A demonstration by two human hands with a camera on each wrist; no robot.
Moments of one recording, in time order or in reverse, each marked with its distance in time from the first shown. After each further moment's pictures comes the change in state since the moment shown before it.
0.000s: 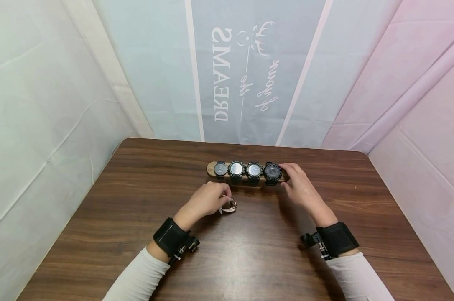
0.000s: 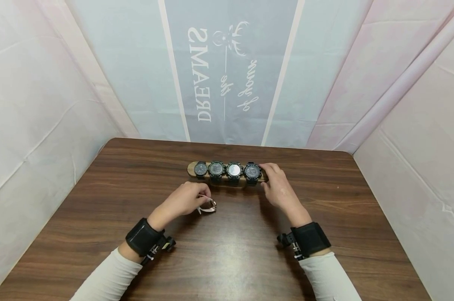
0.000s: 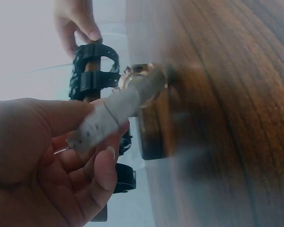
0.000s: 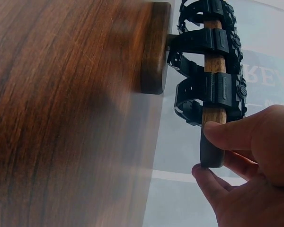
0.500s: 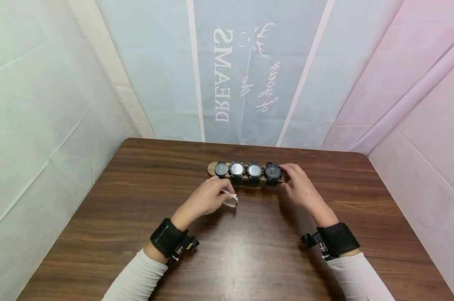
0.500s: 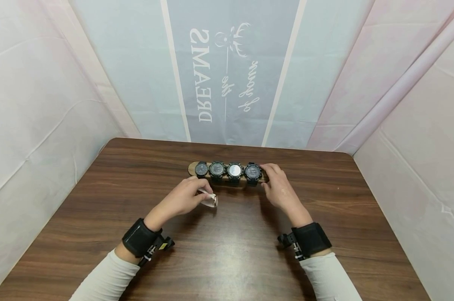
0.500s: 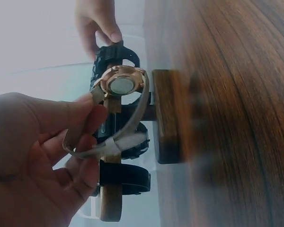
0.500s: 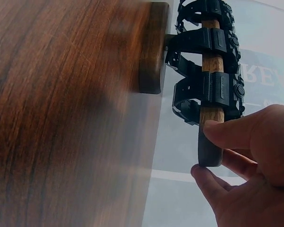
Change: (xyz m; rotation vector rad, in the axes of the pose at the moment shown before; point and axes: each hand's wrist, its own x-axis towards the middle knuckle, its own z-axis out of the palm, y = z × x) left_hand -0.006 0.005 -0.013 -0.135 0.126 0.094; right_hand 0.000 -0.001 -0.001 -0.010 -0.023 0.018
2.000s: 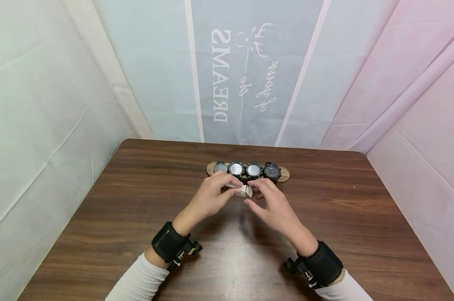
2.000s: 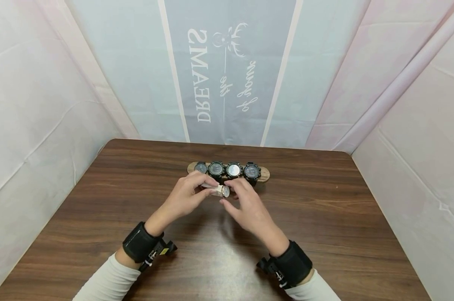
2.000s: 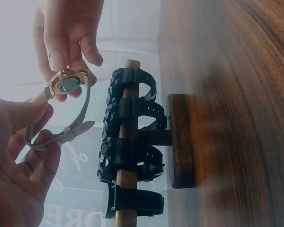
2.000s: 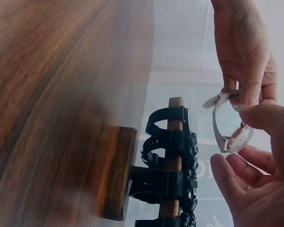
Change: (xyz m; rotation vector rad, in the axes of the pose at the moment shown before) left_hand -0.001 0.020 -0.003 -0.162 0.307 0.242; right_hand -0.027 -0.097 0.023 0.271 0.212 -0.251
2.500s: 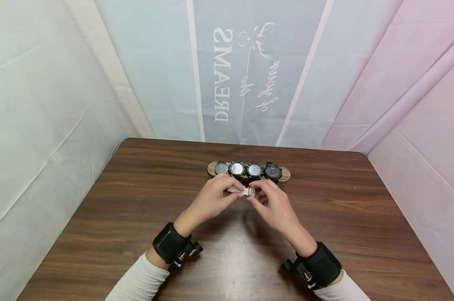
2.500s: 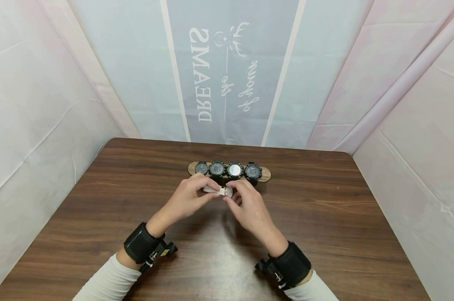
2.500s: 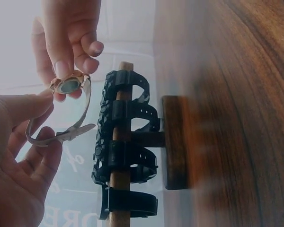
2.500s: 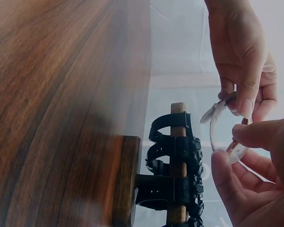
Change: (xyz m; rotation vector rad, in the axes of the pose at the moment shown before) left_hand -0.003 -0.001 0.004 -0.028 -0.021 -0.002; right_hand -0.001 0.000 0.005 0.006 0.037 0.103
